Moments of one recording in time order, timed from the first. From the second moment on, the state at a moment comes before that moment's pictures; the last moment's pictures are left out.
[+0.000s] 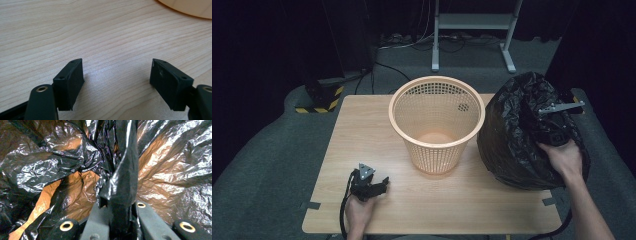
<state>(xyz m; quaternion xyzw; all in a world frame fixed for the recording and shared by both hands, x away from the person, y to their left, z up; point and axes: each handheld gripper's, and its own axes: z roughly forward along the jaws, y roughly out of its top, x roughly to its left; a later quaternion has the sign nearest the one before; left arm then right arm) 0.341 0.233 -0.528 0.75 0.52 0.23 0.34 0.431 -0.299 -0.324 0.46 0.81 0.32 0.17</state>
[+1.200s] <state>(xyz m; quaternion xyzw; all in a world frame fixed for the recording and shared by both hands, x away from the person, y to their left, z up) 0.341 0.233 -0.528 0.75 0.52 0.23 0.34 0.418 -0.297 -0.244 0.42 0.81 0.36 0.19</state>
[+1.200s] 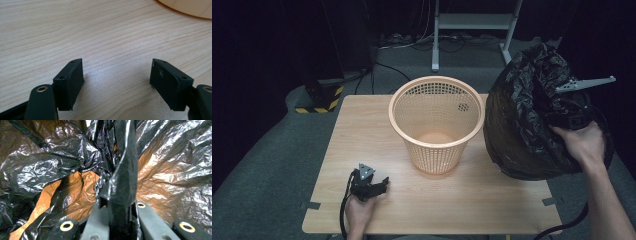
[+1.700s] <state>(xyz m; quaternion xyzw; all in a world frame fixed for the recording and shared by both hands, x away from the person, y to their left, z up) 0.341 0.234 -0.527 0.75 0.52 0.23 0.34 0.416 -0.292 -0.222 0.41 0.81 0.38 0.20</state>
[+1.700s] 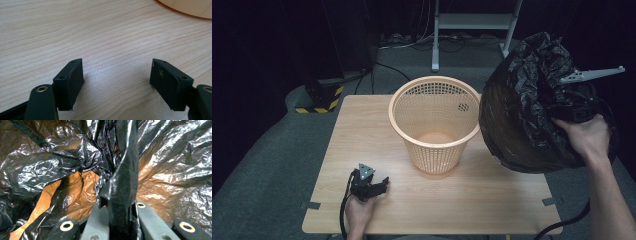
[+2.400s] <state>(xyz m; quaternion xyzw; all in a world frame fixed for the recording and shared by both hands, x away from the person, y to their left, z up) 0.341 0.234 -0.527 0.75 0.52 0.23 0.34 0.427 -0.255 -0.221 0.37 0.82 0.39 0.18</state>
